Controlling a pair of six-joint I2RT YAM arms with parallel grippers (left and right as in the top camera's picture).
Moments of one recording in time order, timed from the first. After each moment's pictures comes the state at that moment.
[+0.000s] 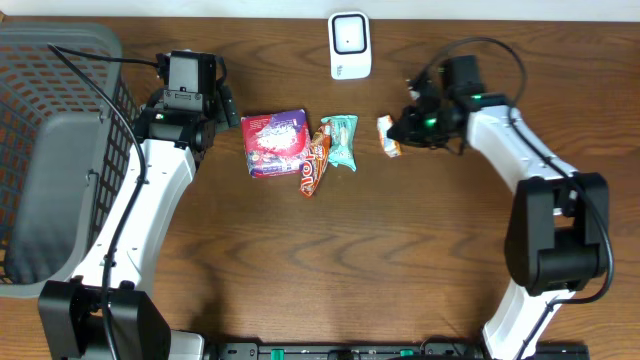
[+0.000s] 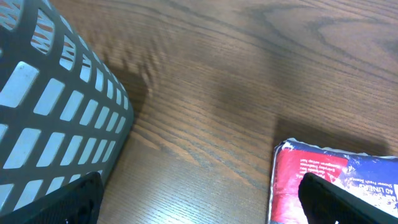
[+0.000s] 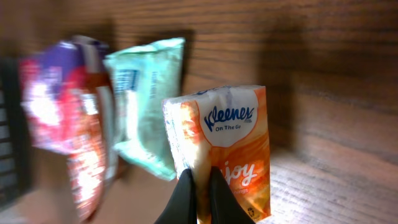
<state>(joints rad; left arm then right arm) -0.13 1.58 1.30 -0.66 -0.35 -0.32 0.13 1.98 1.40 -0.60 -0.58 0.23</state>
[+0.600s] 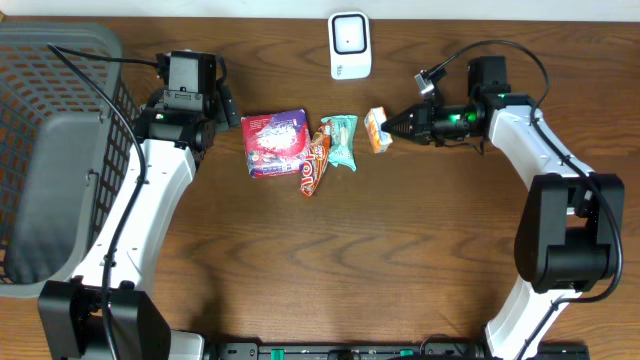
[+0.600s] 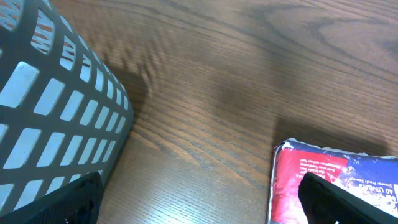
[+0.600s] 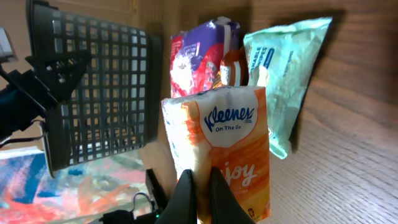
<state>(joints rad) -0.13 1.58 1.30 -0.66 -0.35 -0.32 0.04 1.99 1.39 -0.59 -1.11 0.20</state>
